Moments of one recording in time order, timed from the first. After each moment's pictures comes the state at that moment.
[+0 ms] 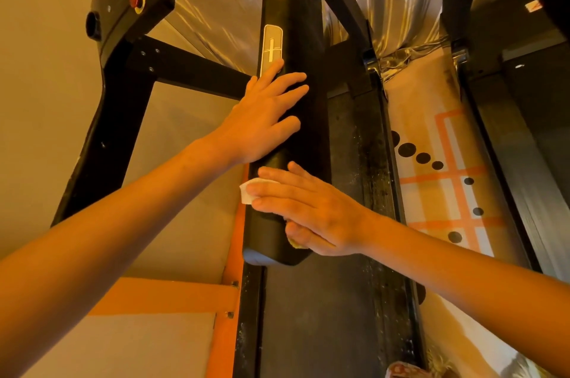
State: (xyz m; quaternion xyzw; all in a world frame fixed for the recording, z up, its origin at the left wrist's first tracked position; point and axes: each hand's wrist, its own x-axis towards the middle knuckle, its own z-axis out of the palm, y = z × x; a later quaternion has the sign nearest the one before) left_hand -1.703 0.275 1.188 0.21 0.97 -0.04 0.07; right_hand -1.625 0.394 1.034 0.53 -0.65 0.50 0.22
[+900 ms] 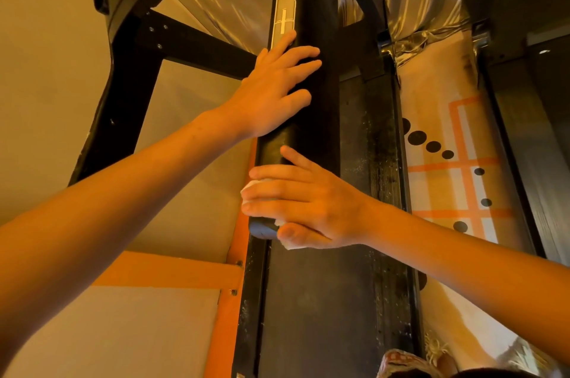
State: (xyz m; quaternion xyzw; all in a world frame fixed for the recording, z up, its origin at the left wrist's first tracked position) left_hand -1.702 0.277 1.188 0.19 0.98 -0.02 0.07; right_hand -1.612 0.388 1.048 0.55 -0.63 0.48 0.26
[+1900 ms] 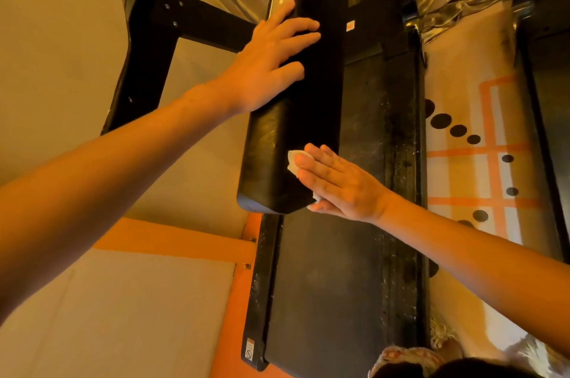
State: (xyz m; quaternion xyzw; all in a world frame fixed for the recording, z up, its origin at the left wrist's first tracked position) left_hand -1.696 0.282 1.190 0.18 0.98 -0.02 0.07; right_hand -1.631 0.383 0.941 0.52 -0.63 0.44 0.38
